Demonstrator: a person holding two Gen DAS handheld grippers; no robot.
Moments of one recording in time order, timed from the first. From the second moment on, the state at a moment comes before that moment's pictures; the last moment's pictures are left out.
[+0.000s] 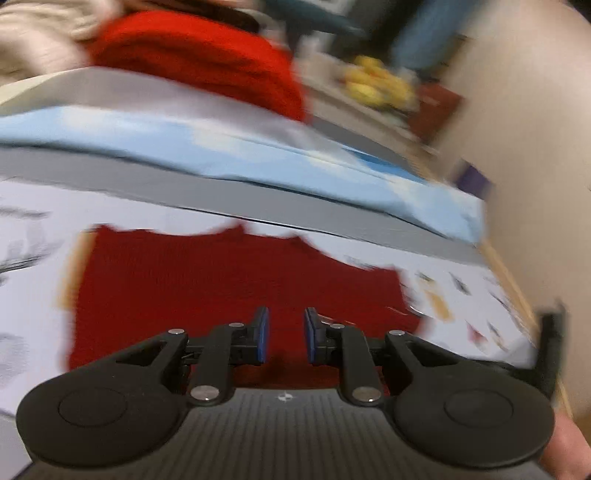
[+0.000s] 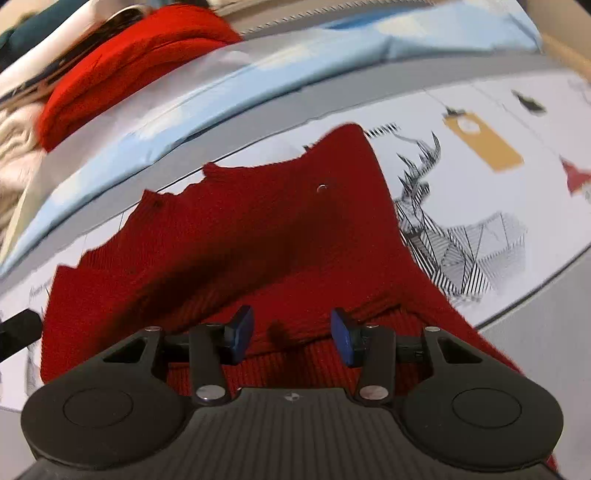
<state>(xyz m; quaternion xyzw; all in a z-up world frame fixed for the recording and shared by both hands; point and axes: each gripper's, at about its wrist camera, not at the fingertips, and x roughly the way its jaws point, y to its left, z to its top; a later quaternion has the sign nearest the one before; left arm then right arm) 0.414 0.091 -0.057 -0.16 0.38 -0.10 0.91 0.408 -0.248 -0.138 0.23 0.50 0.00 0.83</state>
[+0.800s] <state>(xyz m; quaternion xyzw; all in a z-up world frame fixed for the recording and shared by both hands) 0.436 0.155 -0.086 -0.18 0.46 0.06 0.87 0.409 -0.253 -0.179 0.42 0.53 0.00 0.73</state>
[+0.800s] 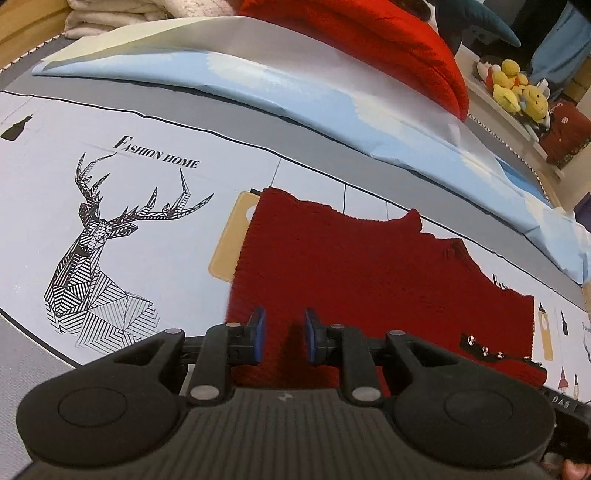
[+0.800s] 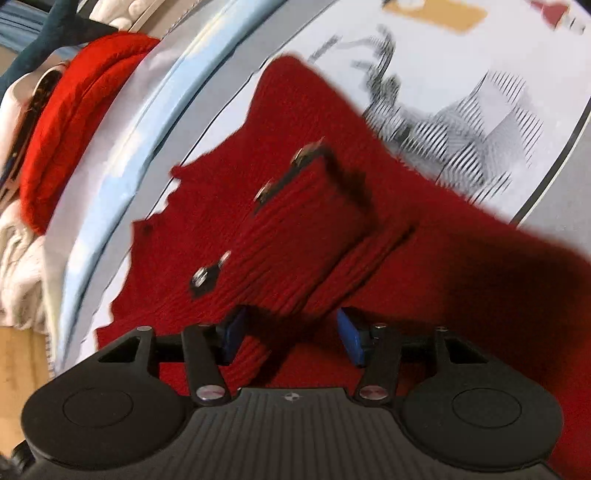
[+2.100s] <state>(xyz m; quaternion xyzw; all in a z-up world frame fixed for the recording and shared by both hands) 0.439 0.158 -0.101 -0.15 0.48 0.06 0.86 0.416 -0.280 -0.123 0.38 0.36 -0.04 0.85</state>
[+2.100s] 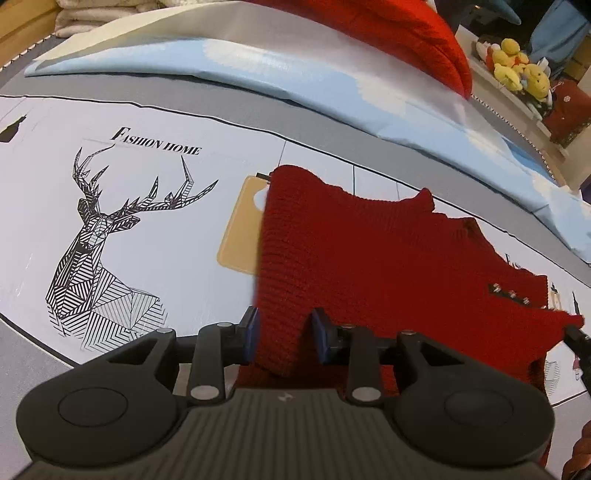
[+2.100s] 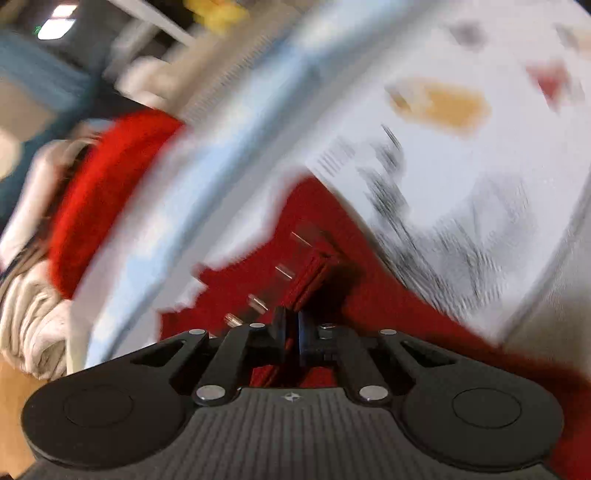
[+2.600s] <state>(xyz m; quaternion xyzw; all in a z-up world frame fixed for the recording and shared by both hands) 0.444 0.148 -0.122 -0.10 0.50 0.06 0.86 0.423 -0.263 -0.122 0.32 0.40 -0.04 0.86</state>
